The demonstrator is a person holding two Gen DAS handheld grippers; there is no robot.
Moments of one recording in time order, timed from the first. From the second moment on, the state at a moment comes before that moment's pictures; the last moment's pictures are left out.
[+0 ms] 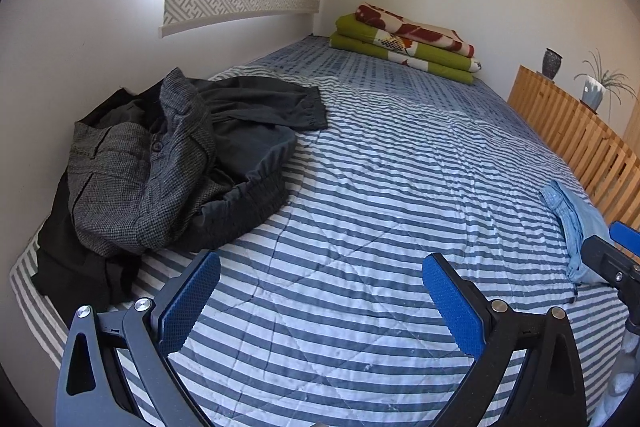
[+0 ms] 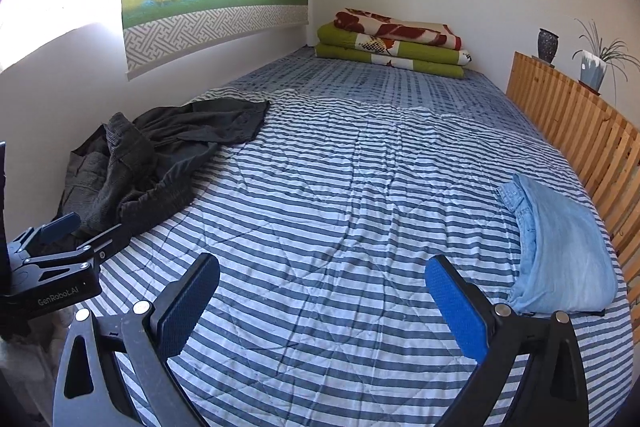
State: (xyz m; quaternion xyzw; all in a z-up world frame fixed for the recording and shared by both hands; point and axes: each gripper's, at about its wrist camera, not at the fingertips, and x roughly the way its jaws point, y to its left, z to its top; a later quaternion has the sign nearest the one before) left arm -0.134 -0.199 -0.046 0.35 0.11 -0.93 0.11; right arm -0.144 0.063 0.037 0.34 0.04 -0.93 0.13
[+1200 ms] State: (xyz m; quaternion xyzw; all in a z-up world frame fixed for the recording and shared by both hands) left arm -0.088 -0.422 -0.061 0.31 0.24 -0.88 0.28; right arm -0.302 -0.293 -0.004 0.42 0.06 -0.83 0.35
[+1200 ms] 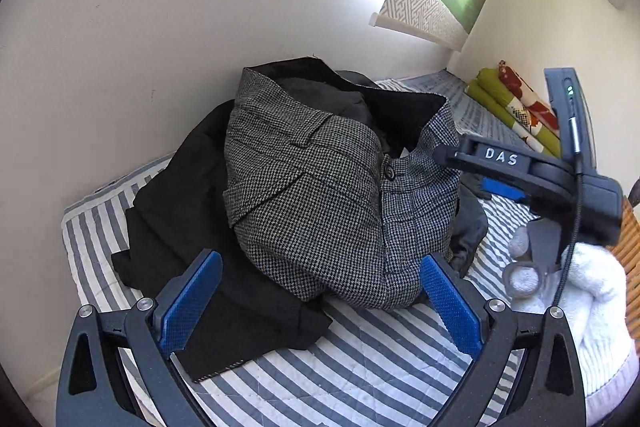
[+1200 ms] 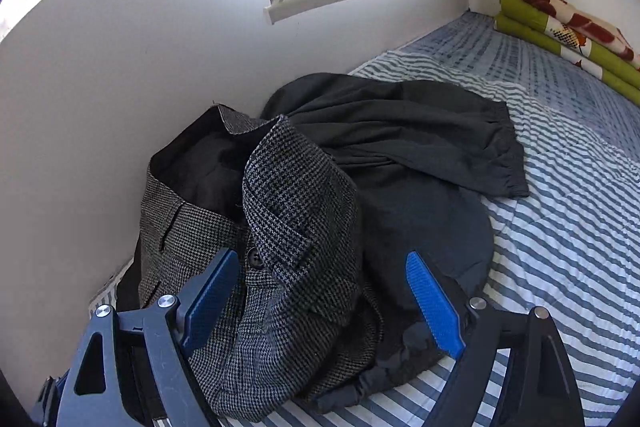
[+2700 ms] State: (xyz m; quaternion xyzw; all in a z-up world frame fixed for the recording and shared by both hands) left arm -0.128 -0.198 -0.038 0.34 0.13 -0.93 0.02; right arm -0.073 0.162 0.080 0.37 -0.07 -0.92 0.14
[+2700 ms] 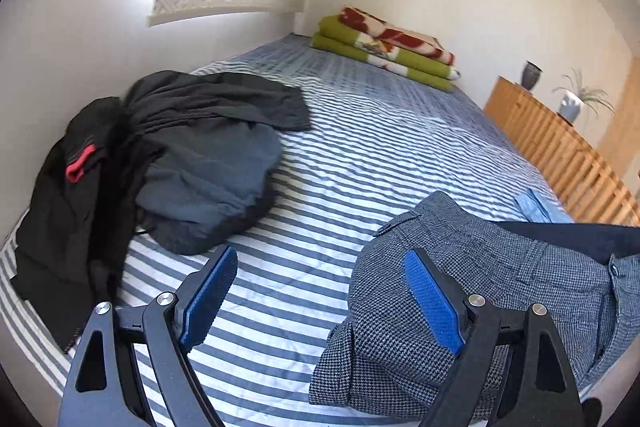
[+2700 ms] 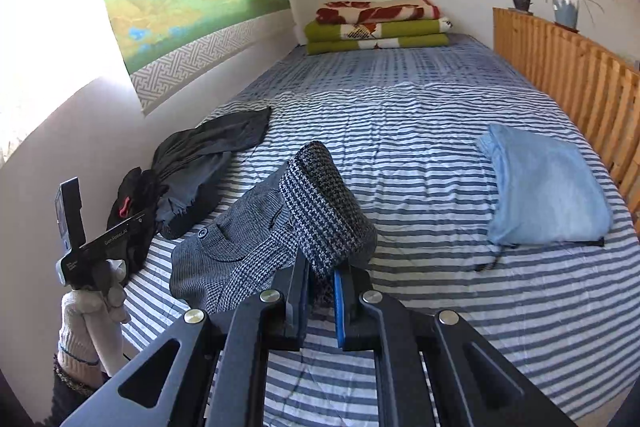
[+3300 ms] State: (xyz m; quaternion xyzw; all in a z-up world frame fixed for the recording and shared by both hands) left arm -0.214 -0.008 -0.093 0.47 -0.06 -0.87 -0.12; right arm -0.050 0.261 -0.009 0.42 -0.08 -0.90 0.08
